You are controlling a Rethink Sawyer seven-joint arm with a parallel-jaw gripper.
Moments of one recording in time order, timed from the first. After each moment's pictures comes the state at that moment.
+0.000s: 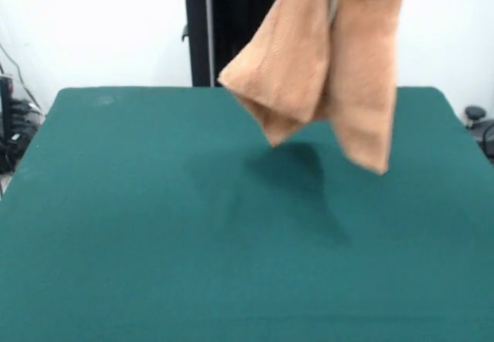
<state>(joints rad) -0.16 -1.26 0.02 1.99 0.16 0.76 1.75</state>
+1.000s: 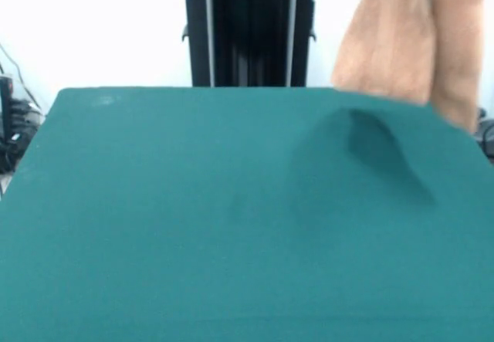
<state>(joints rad) 0.05 -1.27 -0.06 2.04 0.20 0.64 1.84</state>
